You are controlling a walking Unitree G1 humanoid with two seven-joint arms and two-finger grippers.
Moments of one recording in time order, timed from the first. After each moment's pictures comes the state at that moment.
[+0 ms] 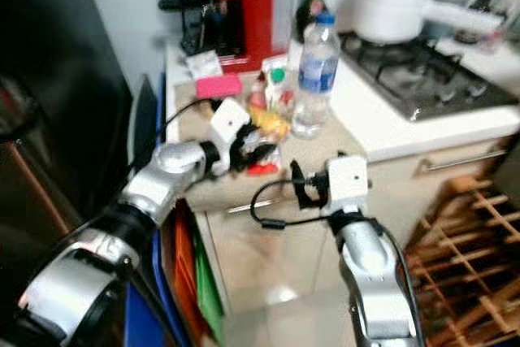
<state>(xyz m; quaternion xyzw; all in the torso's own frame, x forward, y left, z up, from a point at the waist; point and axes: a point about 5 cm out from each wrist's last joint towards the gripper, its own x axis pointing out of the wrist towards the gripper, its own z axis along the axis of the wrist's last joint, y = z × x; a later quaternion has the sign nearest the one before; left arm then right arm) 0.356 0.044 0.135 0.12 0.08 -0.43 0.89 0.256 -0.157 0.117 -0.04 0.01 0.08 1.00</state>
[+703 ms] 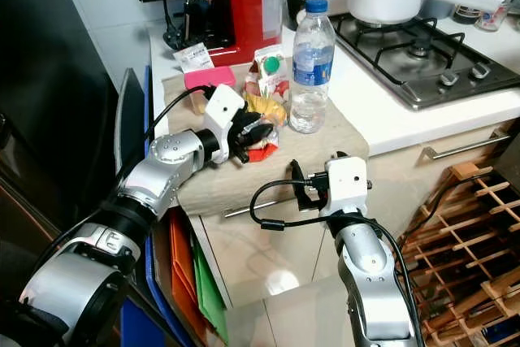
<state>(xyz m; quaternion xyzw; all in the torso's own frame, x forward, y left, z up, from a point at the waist) 0.367 0.051 0.158 0.08 0.04 -0.40 0.91 0.256 -0.157 0.116 -0.04 0.01 0.08 1.00</state>
